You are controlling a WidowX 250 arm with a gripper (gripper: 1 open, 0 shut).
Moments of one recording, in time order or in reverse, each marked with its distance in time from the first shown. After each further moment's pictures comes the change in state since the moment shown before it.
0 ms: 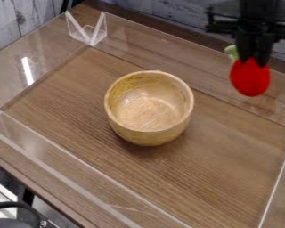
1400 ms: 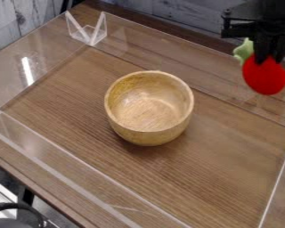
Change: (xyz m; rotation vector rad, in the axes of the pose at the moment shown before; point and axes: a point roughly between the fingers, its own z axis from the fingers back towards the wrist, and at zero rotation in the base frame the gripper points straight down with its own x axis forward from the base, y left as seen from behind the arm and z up) arm 0.007 -0.009 -0.001 0.095 -0.055 0.294
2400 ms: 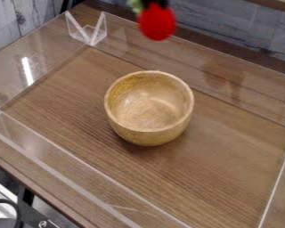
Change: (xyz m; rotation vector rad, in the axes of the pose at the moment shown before) arm 0.056 0.145 0.041 -0.011 -0.045 0.095
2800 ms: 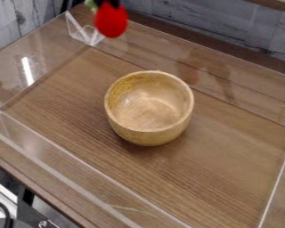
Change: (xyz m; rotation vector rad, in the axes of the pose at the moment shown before) arm 0.018 0.064 -0.008 0.058 0.026 0.022
